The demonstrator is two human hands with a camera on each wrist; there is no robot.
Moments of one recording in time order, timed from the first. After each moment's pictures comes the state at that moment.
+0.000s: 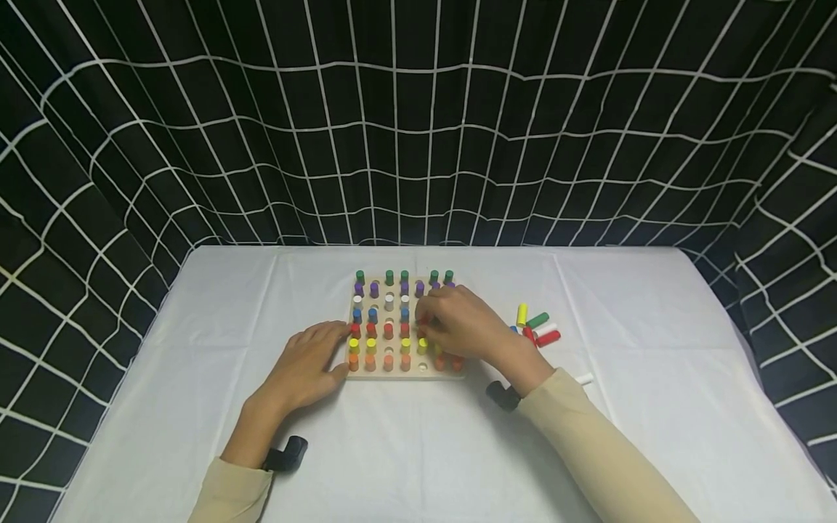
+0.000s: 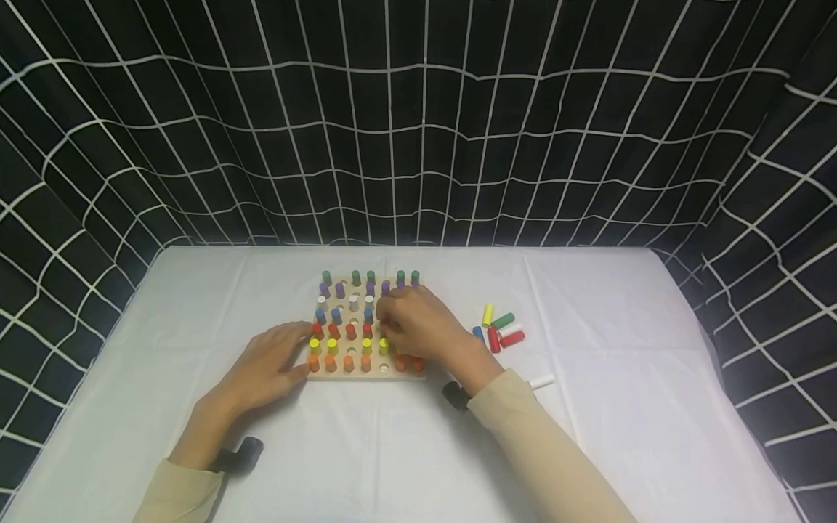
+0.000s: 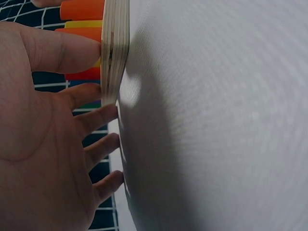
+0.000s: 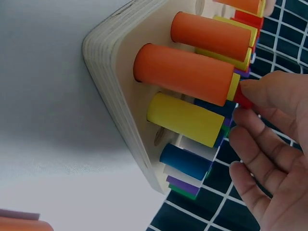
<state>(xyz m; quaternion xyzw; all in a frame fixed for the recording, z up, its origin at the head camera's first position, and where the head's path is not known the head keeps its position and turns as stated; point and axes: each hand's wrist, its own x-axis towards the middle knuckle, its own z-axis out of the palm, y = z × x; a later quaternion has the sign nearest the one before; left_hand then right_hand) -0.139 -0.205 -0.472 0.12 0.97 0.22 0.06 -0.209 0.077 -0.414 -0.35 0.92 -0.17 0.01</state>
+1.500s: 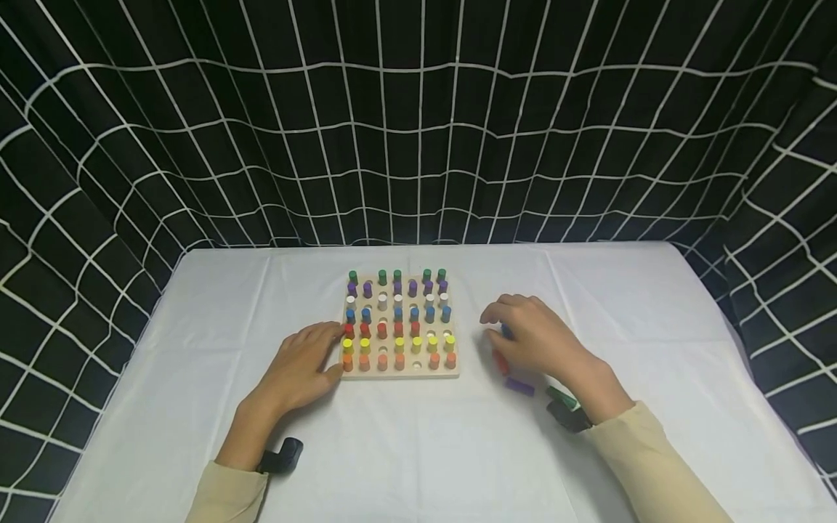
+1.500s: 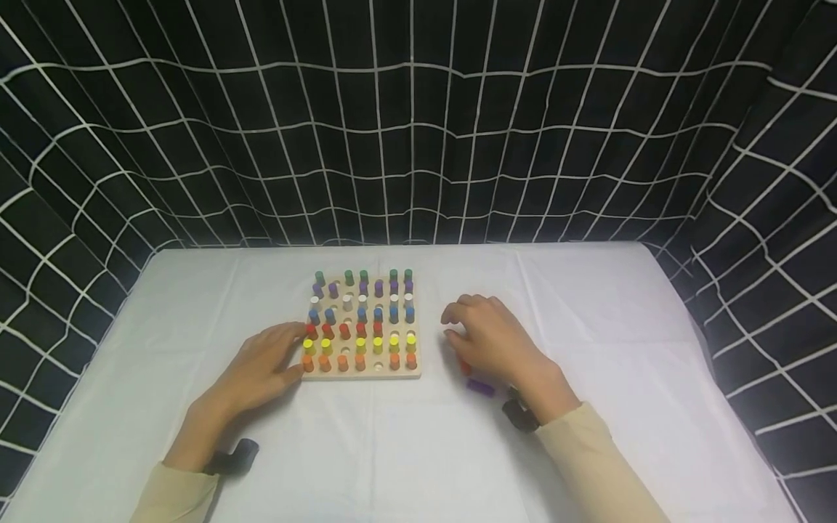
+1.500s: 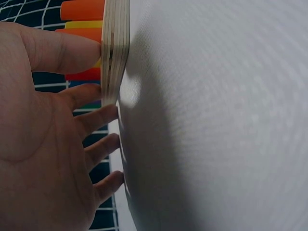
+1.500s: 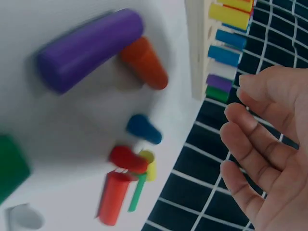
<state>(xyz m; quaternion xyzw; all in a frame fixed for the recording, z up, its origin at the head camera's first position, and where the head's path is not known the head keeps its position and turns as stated) -0.139 -0.202 -0.476 0.11 0.97 0.23 0.06 -0.180 0.177 -0.412 -0.28 0.95 -0.16 -0.03</state>
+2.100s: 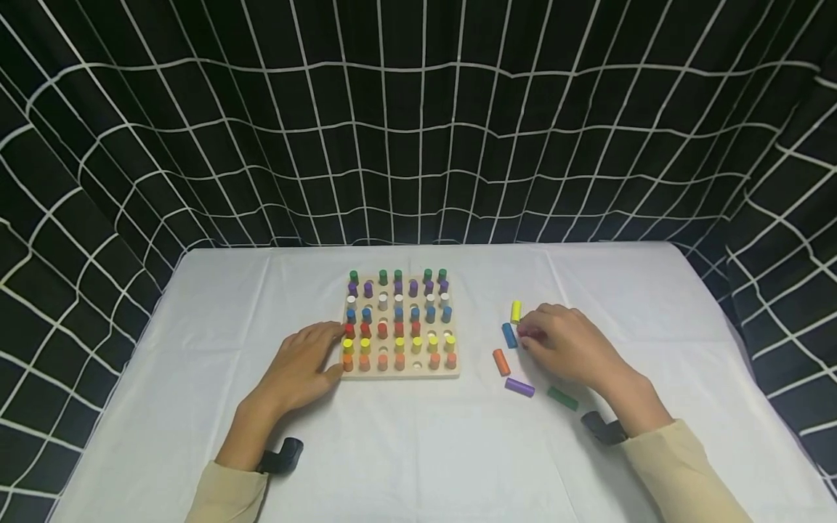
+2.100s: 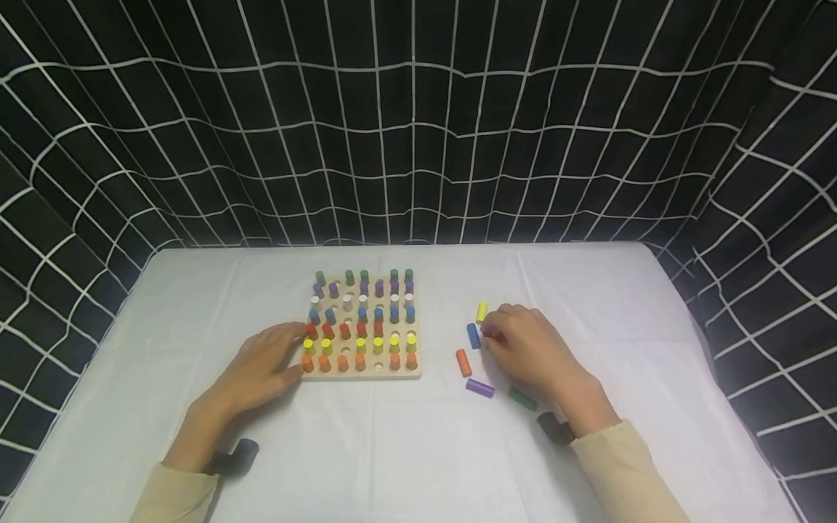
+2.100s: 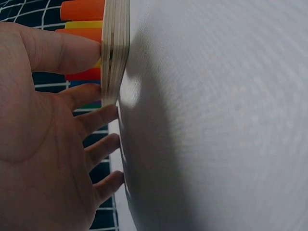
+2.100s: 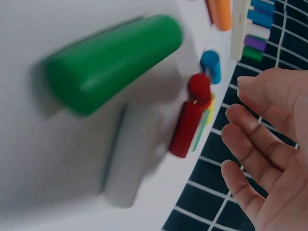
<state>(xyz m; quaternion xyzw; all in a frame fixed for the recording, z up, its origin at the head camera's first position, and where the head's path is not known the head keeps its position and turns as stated) -0.138 -0.203 -0.475 0.11 0.97 0.22 0.06 -0.171 0.225 -0.425 -0.24 0.96 -0.16 -0.03</state>
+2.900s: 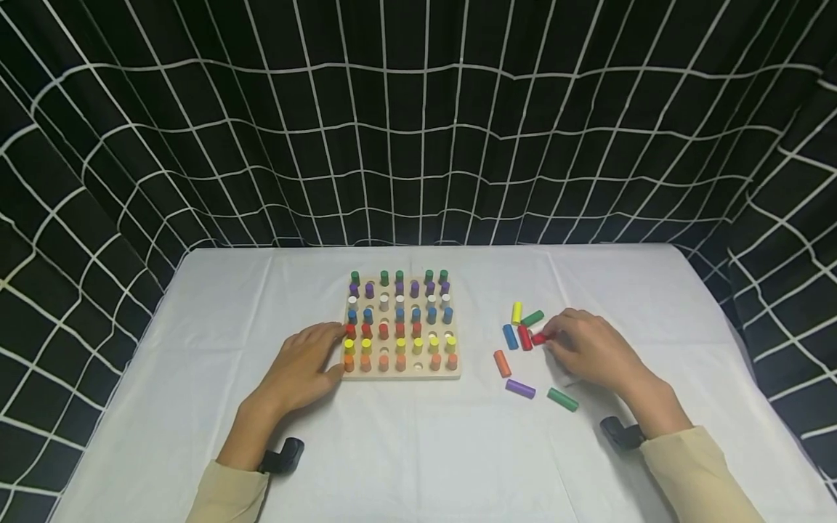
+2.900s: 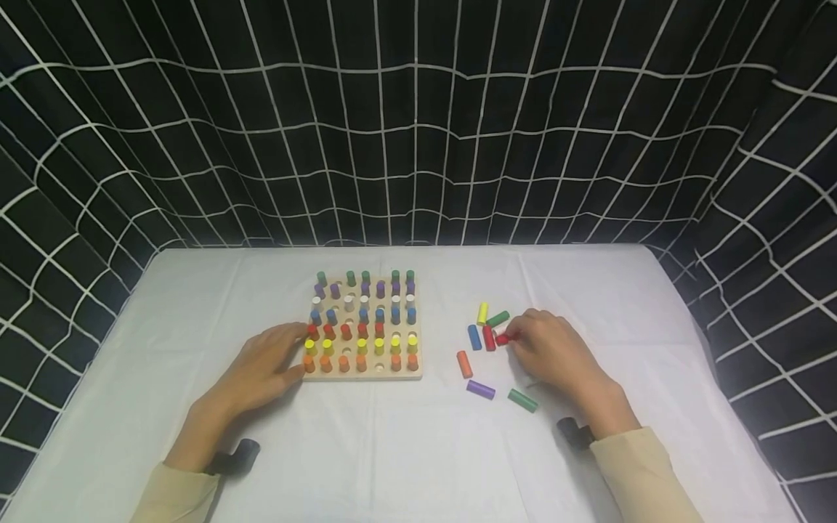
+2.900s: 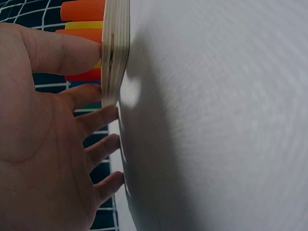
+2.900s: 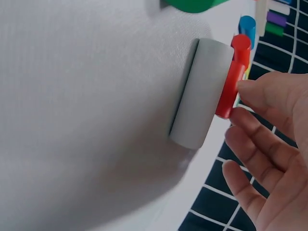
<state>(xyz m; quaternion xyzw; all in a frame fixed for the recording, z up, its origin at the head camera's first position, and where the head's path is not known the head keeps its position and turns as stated) -0.138 -0.203 -0.474 0.11 0.97 0.22 0.06 -0.173 0.257 -0.437 -0.18 0.97 -0.15 0.00</state>
